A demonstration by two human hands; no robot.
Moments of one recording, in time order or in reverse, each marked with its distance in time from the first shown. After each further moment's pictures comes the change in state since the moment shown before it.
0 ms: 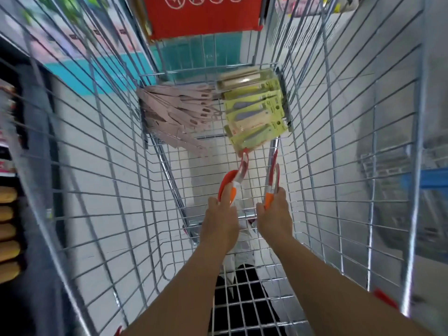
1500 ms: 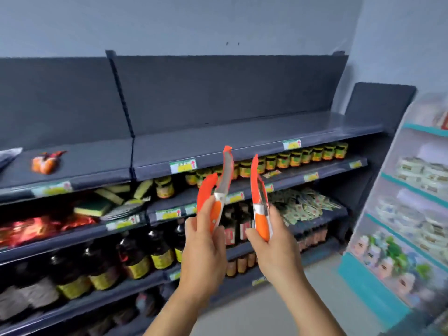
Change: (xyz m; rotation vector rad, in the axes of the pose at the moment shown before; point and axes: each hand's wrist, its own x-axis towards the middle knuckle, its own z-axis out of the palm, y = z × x) left_hand -0.515 -0.061 -0.289 -0.429 1.722 -0.350; right_hand -0.532 -0.239 -0.074 -0.034 -0.794 -1.691
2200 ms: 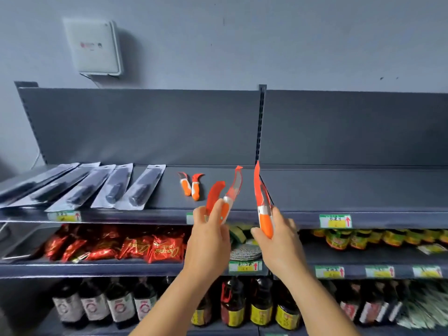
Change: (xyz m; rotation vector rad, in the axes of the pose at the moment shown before) left_hand 0.136 -0.178 -0.286 0.366 0.213 -0.142; right_hand 0.072 -0.225 0.296 -0.119 -0.243 -0.182
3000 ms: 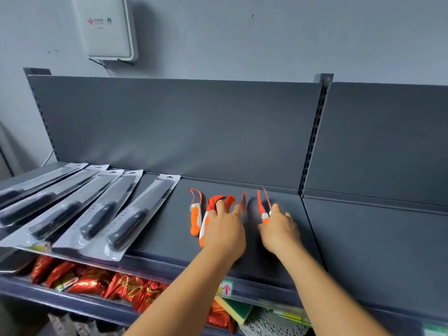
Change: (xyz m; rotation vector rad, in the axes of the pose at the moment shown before) left_hand 0.212 -0.073 0.079 0.523 -0.160 -0.223; right_hand 0.247 -0.023 0.106 -0.283 -0.260 0.030
